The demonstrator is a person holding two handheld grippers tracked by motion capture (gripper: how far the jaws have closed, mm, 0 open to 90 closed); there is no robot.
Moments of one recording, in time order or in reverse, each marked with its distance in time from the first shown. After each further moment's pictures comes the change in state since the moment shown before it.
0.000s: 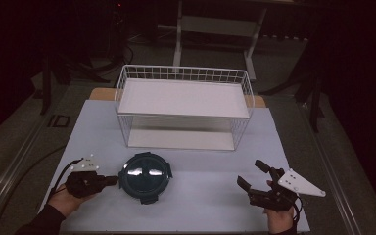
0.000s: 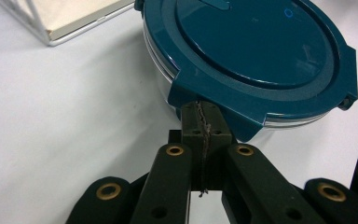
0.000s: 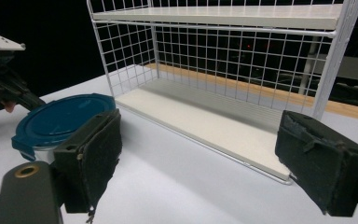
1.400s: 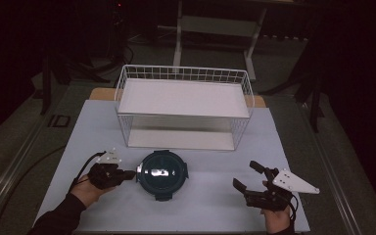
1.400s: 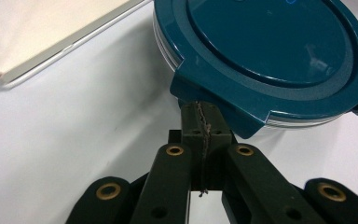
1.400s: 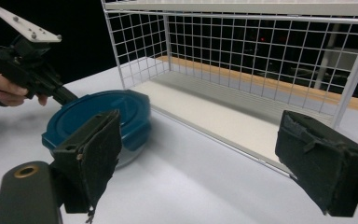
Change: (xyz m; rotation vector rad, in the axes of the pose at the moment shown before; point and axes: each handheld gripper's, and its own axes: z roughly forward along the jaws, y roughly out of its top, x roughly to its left) left arm -0.012 0.037 0.040 0.059 -0.010 0.042; right arm 0.003 -0.002 0.008 0.031 0.050 -0.007
